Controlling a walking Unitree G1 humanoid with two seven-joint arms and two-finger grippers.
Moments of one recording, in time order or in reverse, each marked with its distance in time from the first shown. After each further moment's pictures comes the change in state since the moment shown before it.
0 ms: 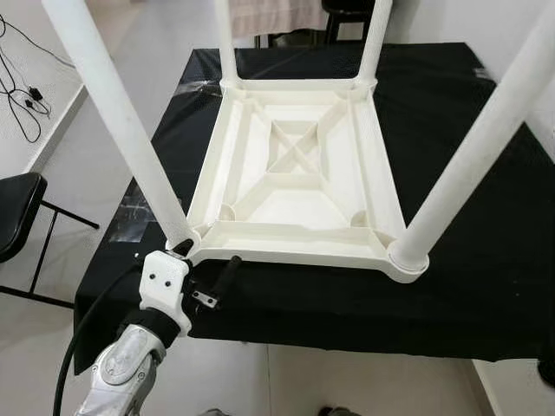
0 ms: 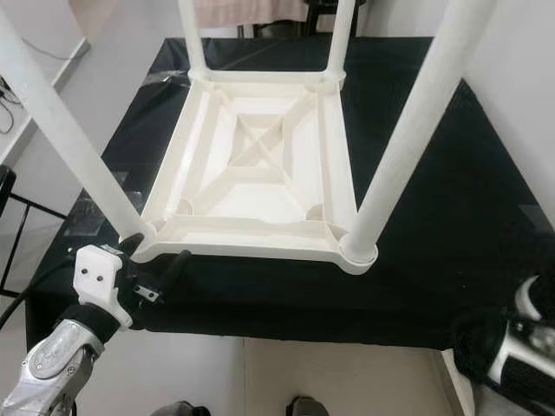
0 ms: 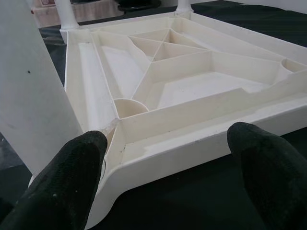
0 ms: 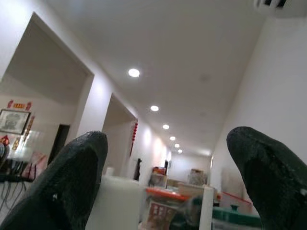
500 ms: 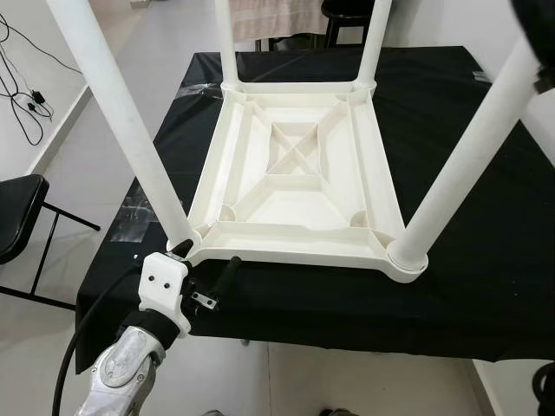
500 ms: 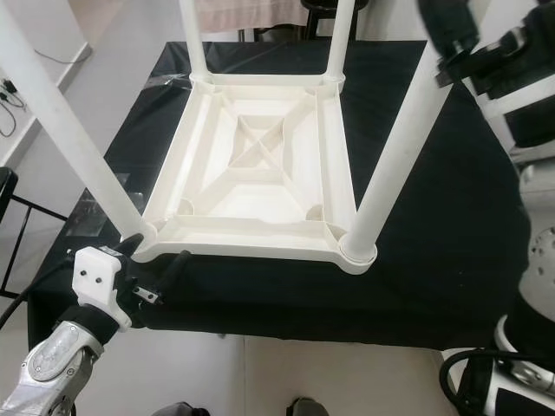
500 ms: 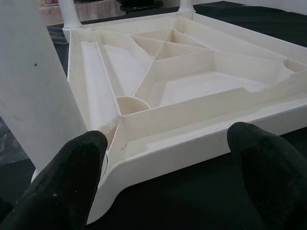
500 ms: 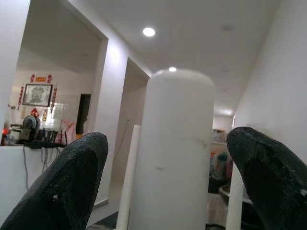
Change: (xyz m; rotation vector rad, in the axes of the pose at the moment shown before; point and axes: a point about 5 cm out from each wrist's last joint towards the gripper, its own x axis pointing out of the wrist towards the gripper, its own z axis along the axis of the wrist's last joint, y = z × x) left arm -0.003 -0.001 -0.002 -0.005 0.002 0.009; right arm -0.009 0.025 -0.032 0.119 0.184 0.047
